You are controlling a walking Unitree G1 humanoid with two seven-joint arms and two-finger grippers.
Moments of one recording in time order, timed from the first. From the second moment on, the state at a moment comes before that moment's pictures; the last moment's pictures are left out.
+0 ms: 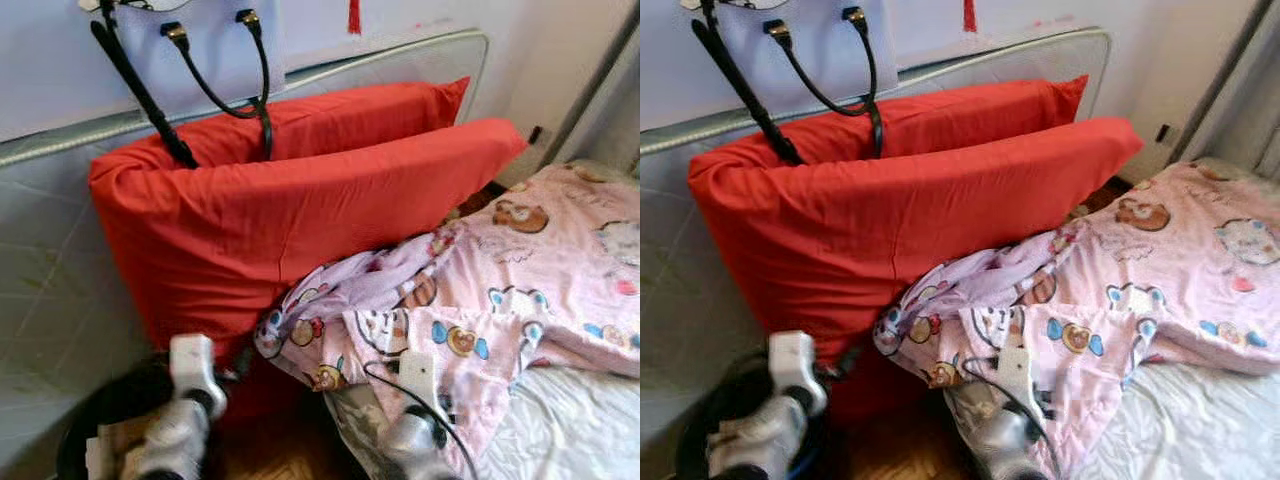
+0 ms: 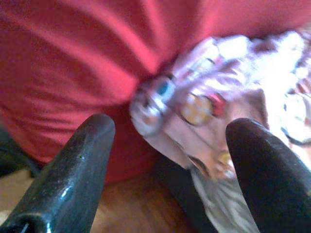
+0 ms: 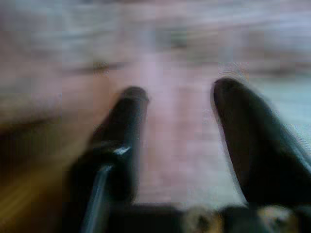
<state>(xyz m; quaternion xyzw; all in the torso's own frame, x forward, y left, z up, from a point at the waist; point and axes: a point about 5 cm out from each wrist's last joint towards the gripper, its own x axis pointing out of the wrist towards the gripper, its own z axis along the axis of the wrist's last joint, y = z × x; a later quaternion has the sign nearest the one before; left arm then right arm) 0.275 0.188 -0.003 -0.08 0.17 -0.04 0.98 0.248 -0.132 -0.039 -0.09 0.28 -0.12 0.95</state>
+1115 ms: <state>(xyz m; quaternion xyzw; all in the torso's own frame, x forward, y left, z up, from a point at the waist) 0.252 0.203 0.042 0.00 0.02 -0.03 1.00 0.253 -0.218 0.008 0.03 0.08 0.00 1.00</state>
